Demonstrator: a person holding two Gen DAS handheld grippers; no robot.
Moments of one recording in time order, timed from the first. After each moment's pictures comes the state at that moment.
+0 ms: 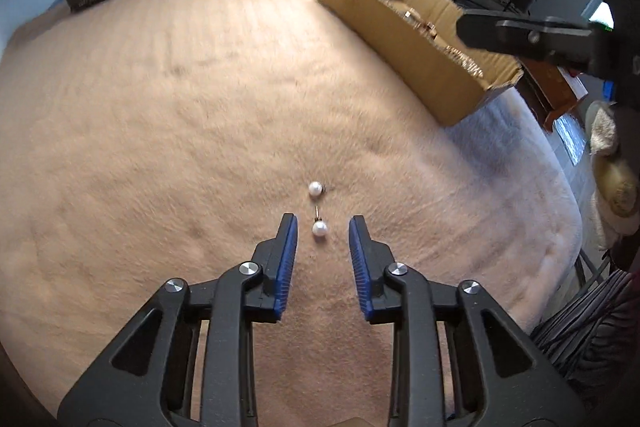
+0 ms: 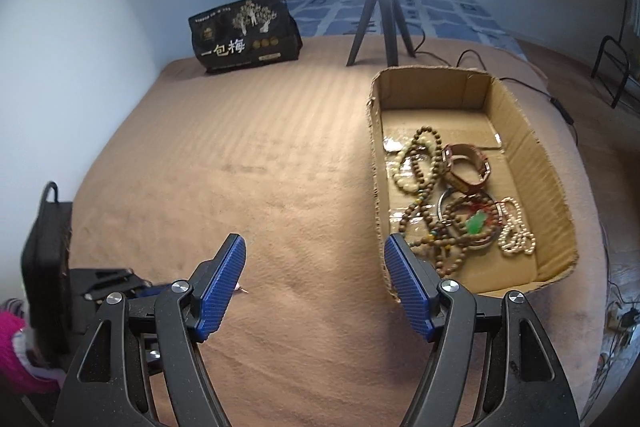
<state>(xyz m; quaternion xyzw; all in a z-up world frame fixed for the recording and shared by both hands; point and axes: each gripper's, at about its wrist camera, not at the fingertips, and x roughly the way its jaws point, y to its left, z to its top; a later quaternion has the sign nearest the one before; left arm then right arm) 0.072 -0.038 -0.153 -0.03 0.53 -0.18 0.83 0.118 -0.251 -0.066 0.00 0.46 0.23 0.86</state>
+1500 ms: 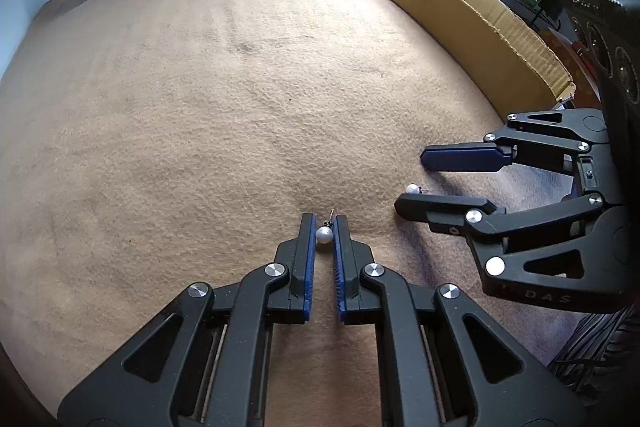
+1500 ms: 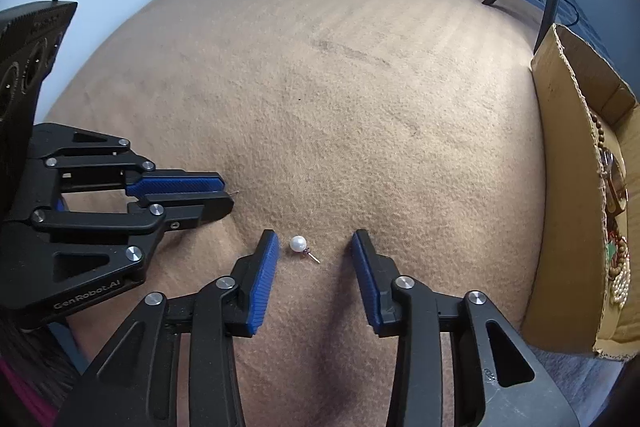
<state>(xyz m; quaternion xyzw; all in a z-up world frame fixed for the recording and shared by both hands) 0.082 0.003 -0.173 -0.02 0.53 -0.13 0.84 0.100 -0.151 -0.151 -0.16 0.52 0.33 0.77</state>
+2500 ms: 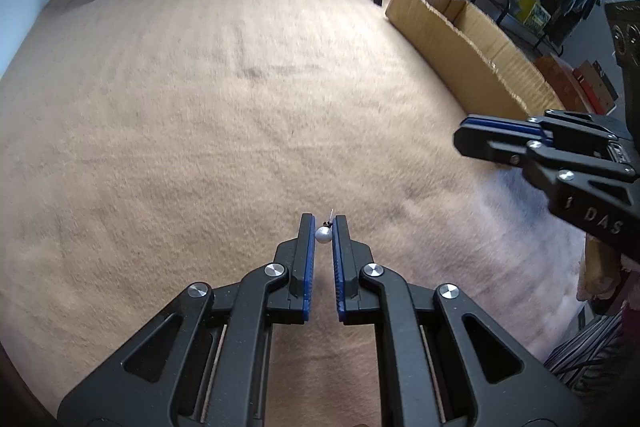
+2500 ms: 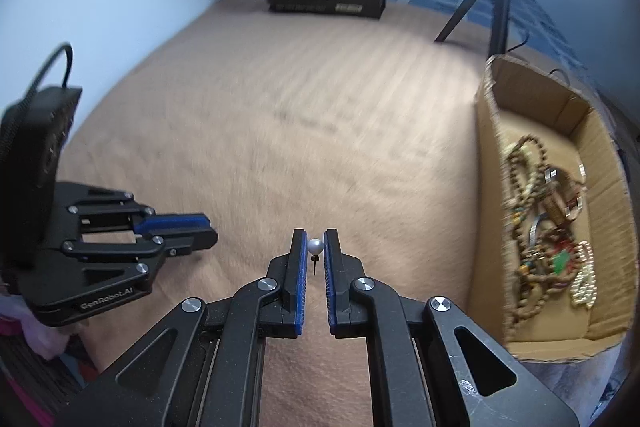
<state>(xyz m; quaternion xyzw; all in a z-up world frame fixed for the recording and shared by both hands) 0.094 0.009 -0.153 -0.06 0.52 -0.12 0.85 0.117 -0.186 -0.093 -0.10 0.47 0.31 0.82</state>
